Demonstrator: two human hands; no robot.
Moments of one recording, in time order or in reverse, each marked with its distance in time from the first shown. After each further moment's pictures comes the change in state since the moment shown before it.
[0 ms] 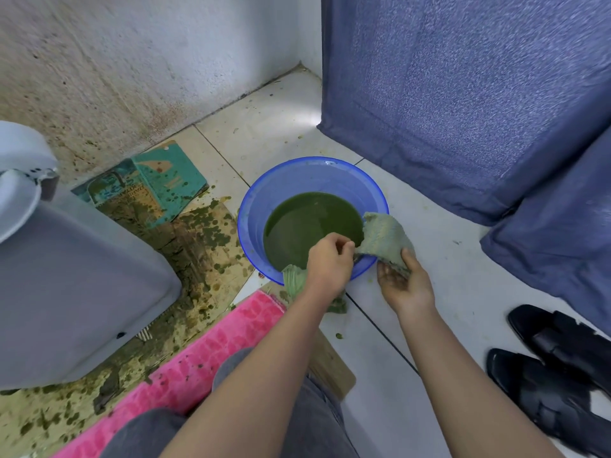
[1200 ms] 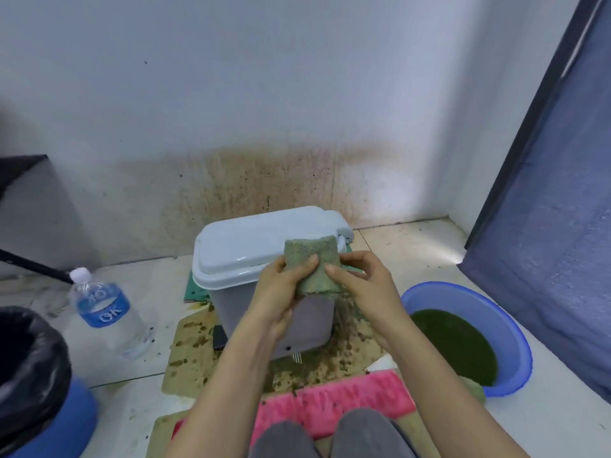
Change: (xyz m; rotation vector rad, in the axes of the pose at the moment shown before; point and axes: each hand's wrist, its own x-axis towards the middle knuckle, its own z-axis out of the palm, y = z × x) left_hand -0.217 -0.030 -0.365 -1.105 0.345 0.132; right_hand -0.303 0.227 0.169 -1.248 -0.976 -0.427
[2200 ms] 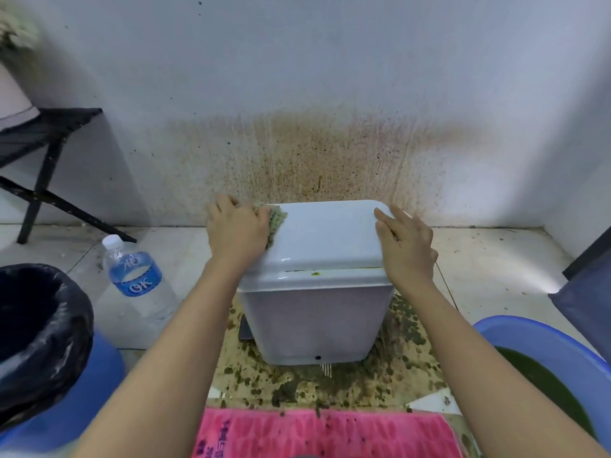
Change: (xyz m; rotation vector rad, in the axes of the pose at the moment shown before) left_hand 0.124 0.065 -0.119 1.580 0.744 0.049; right_hand 0.162 0.044 0.043 -0.724 0.006 -0.213
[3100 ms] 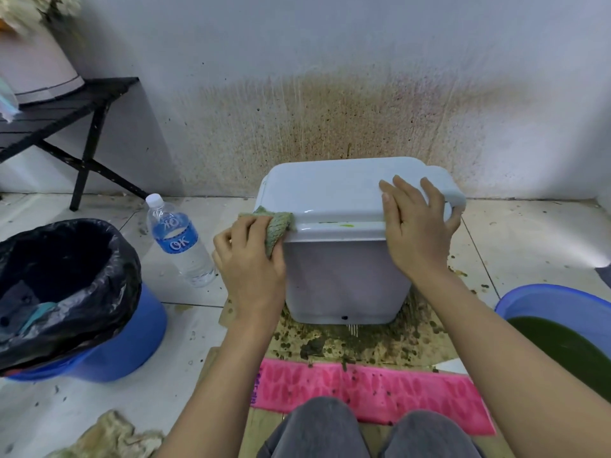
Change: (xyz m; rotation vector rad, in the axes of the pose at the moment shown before) left_hand -0.126 -0.058 0.031 -0.245 0.555 0.179; right_hand -0.049 -0.014 0.025 -0.237 0.130 -0.261
